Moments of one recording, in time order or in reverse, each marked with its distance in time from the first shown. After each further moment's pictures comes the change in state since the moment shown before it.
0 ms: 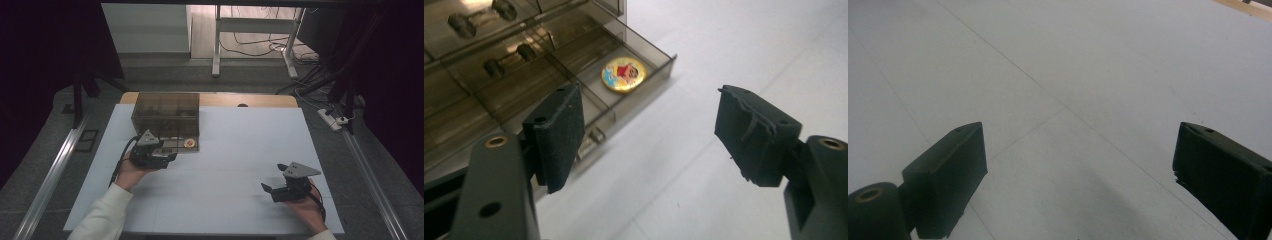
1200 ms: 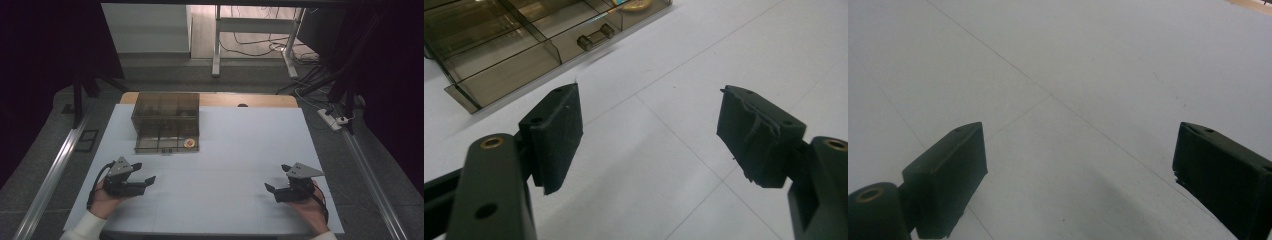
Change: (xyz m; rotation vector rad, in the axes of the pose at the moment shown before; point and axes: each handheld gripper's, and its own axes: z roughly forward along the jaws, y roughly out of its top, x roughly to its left) left arm -0.004 -0.074 -0.047 -0.006 0.027 -0.035; right arm -0.005 -0.006 -0.005 0.012 -0.033 0.024
